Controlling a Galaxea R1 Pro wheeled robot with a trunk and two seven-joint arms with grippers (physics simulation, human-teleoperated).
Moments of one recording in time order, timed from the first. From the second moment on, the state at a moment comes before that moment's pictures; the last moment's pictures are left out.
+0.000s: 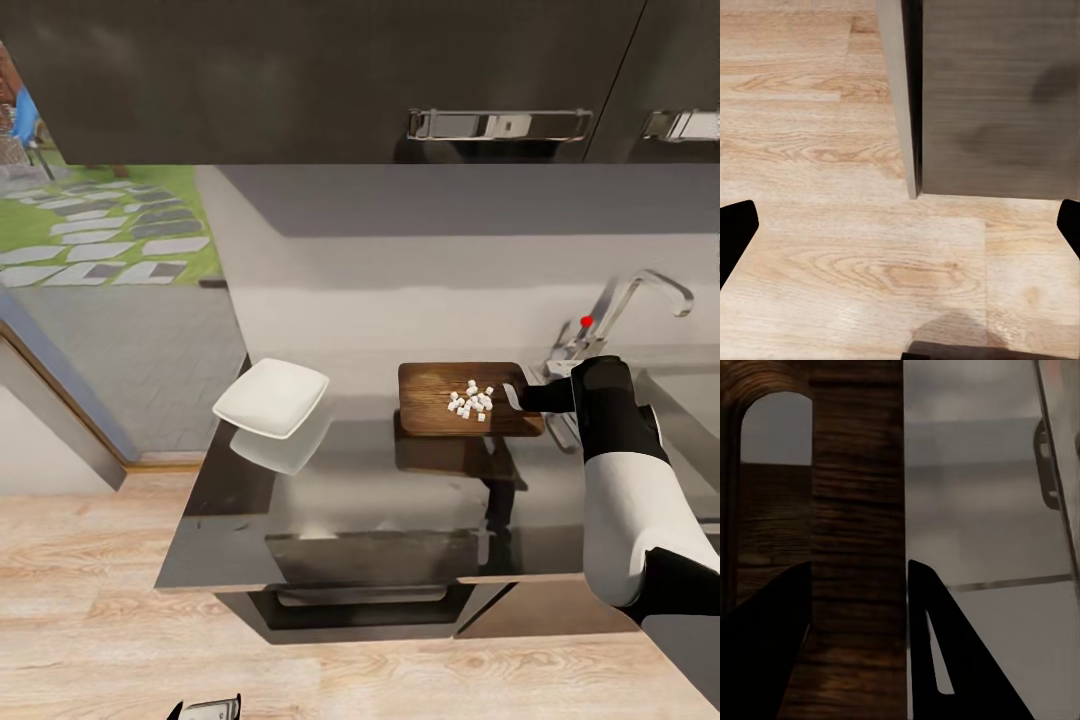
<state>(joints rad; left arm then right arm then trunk) -0.39 0.01 0.02 0.08 0.02 -0.78 0.09 -1.14 -0.09 -0.38 -0.91 0.72 0.98 0.56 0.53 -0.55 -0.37</state>
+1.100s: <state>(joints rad) -0.39 0.01 0.02 0.08 0.02 -0.78 0.09 -1.14 -0.09 -0.38 -0.91 0.72 0.98 0.55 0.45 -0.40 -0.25</state>
